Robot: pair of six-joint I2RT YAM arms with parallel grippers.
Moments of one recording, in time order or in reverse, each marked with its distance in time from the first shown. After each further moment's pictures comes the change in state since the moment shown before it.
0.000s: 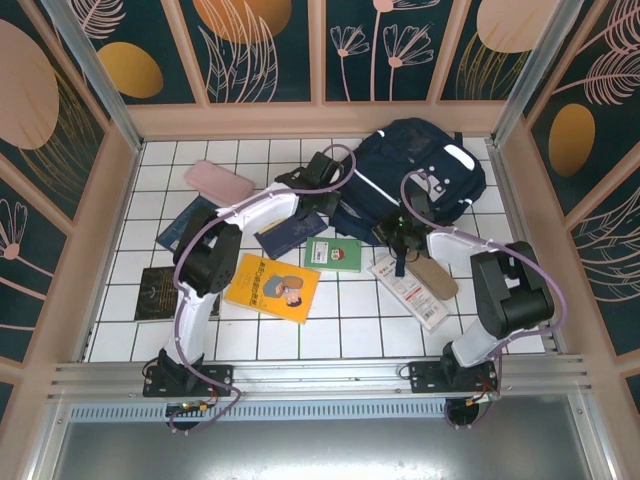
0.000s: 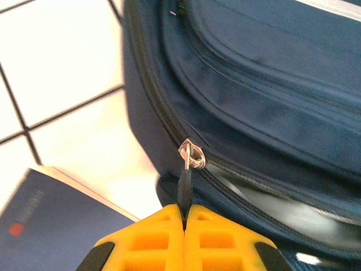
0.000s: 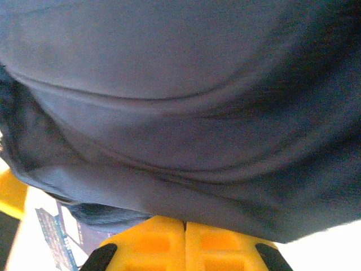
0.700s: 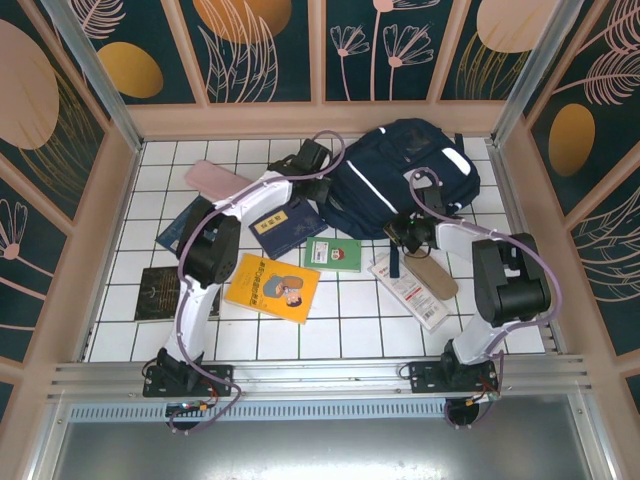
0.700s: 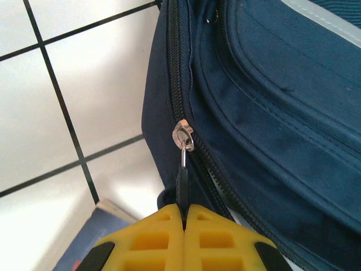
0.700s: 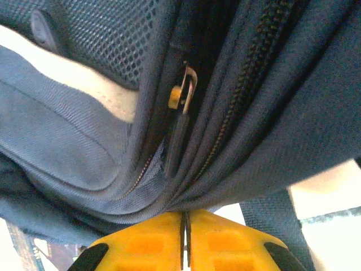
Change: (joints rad) left arm 0.061 0.038 0.082 -0.040 0.035 0.015; right arm -0.115 0.089 0.074 -0.080 -0.055 -0.193
